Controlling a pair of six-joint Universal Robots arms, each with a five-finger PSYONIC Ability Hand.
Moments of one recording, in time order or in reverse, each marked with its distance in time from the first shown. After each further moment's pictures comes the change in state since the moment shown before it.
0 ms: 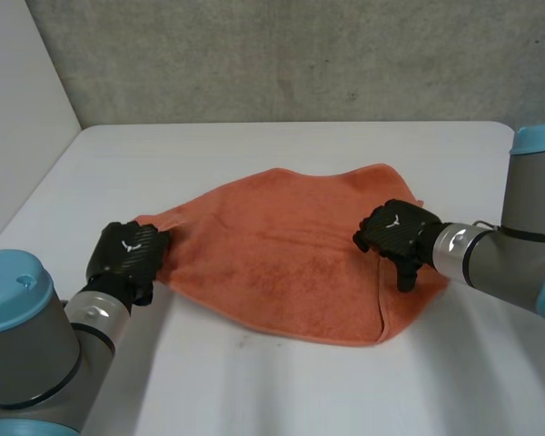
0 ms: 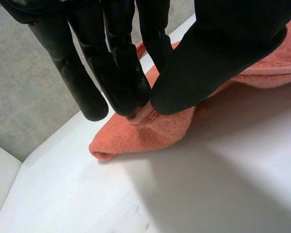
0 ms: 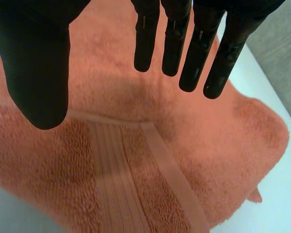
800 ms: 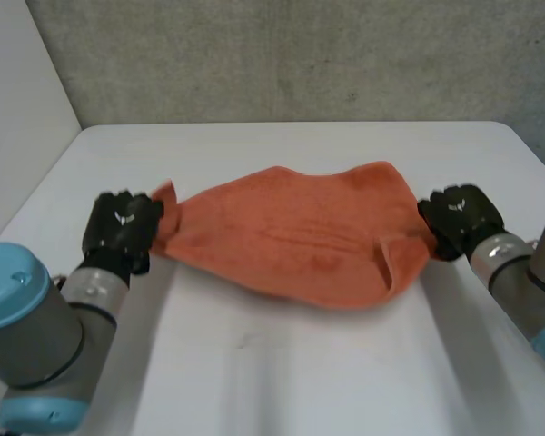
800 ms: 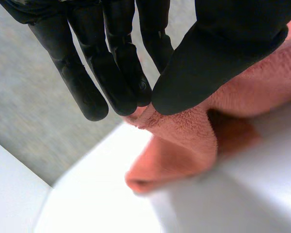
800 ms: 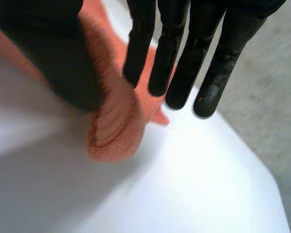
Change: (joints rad) left arm 0.020 -0.018 0.016 0.139 0.006 0.006; right arm -0.105 -0.156 0.374 -0.537 0.216 0.301; left_hand 0.001 0.000 0.000 0.000 -0.005; right_hand 0.273 0.321 0.322 0.344 0.376
